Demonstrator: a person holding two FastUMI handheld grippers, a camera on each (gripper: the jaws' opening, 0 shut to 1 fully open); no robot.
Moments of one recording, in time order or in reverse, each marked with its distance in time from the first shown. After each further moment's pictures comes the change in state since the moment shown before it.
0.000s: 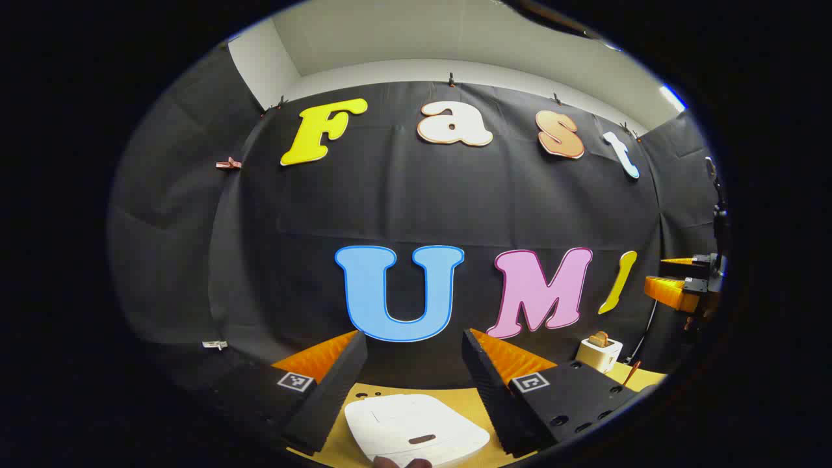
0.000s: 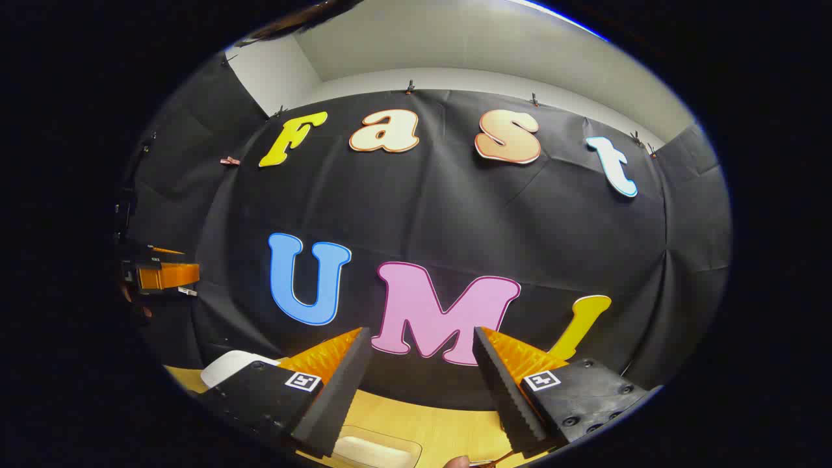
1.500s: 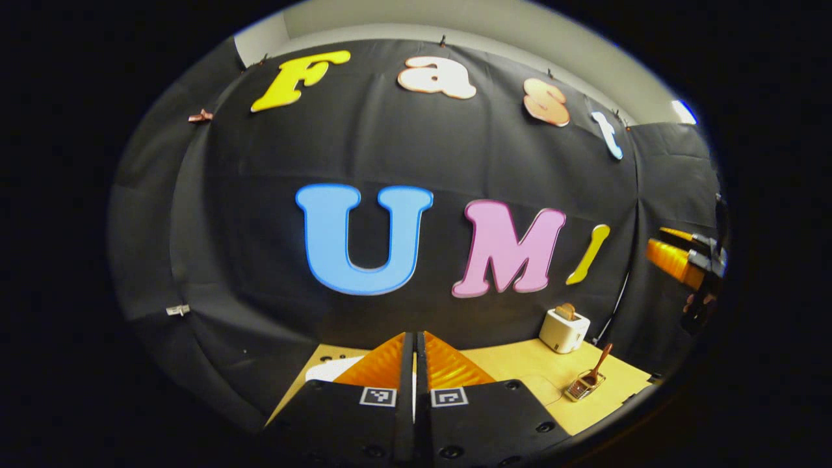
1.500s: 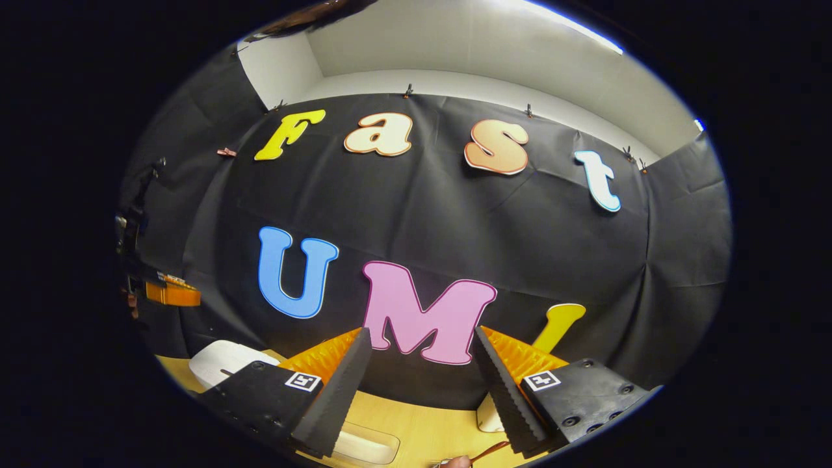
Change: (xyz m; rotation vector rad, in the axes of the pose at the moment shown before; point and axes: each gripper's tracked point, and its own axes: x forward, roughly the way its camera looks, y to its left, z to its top) left arm 0.014 -0.030 -0.095 -0.066 0.278 -0.149; right arm -0.031 -0.025 0.008 -0.066 0.000 -0.068
